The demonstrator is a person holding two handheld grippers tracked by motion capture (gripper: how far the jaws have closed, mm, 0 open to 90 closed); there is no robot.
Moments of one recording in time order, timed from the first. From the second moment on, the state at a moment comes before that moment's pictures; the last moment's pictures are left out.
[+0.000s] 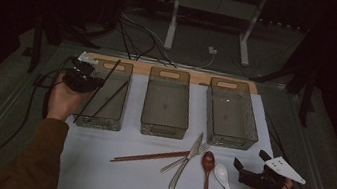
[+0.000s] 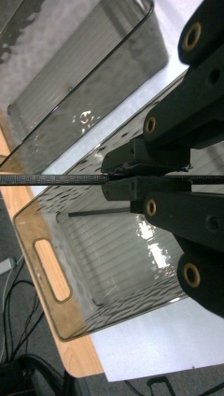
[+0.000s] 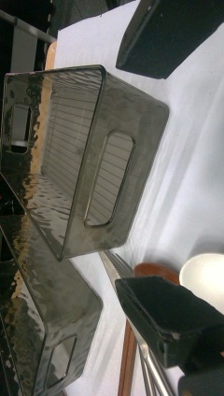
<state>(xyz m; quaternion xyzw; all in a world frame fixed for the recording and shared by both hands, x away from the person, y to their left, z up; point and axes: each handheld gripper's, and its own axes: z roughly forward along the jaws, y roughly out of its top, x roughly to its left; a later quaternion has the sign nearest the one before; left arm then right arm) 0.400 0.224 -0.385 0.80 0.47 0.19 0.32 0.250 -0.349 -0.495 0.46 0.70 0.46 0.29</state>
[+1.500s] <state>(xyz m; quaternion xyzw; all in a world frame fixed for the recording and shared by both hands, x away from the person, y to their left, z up) 0.448 0.218 -0.411 0.79 0.50 0.18 0.30 0.250 -0.350 -0.494 0.46 0.70 0.47 0.29</state>
